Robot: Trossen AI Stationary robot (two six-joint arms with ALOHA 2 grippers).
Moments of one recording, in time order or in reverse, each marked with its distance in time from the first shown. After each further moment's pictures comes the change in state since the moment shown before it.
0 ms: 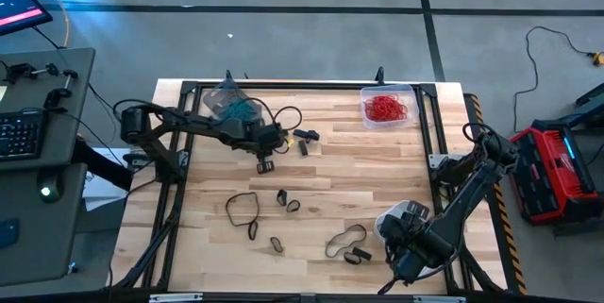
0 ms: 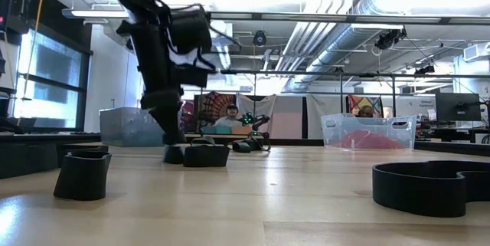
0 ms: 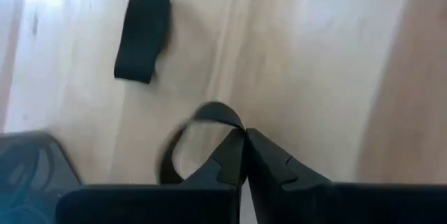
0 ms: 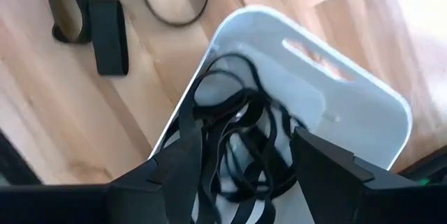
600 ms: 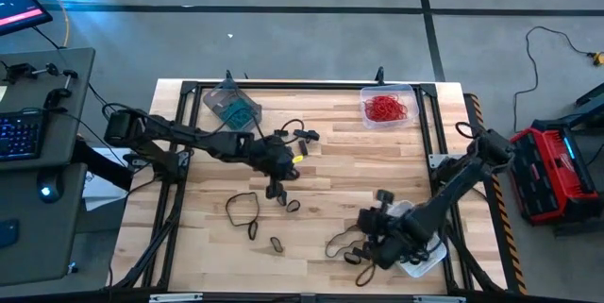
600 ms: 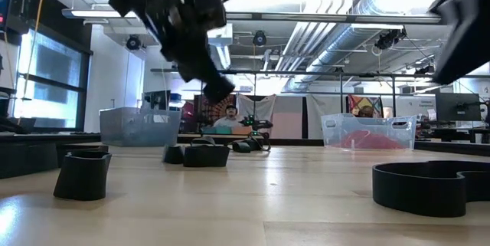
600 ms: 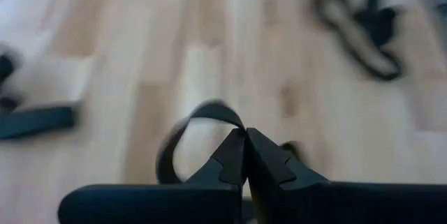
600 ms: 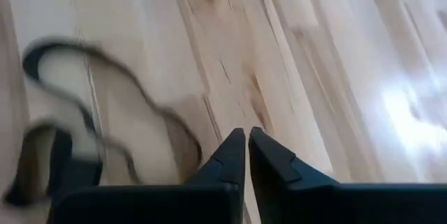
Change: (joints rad) left arm -0.200 -0.117 0.001 0.330 0.345 -0.157; right arm -0.120 0.001 -0.181 0.398 0.398 -0.386
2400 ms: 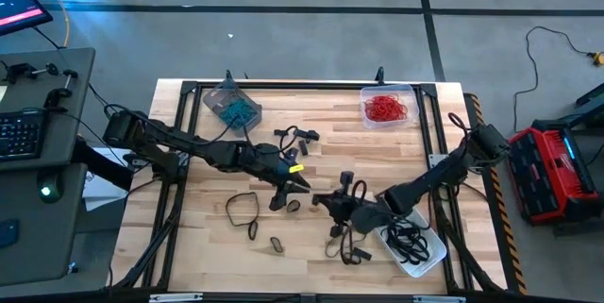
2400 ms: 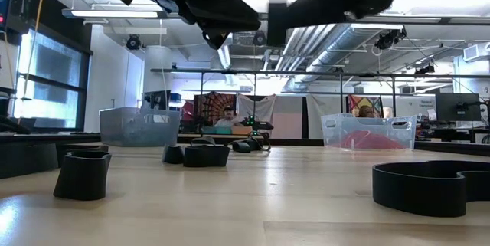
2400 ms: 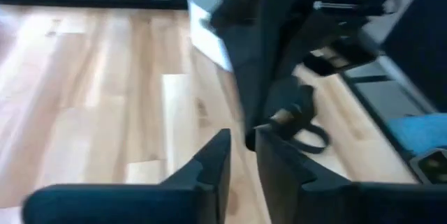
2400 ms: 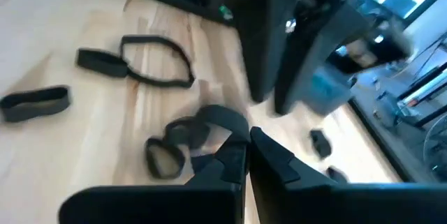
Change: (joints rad) left arm -0.112 0.002 0.001 0.334 0.028 0.062; right arm -0.259 -0.004 -0.212 1.141 0.212 -1.060
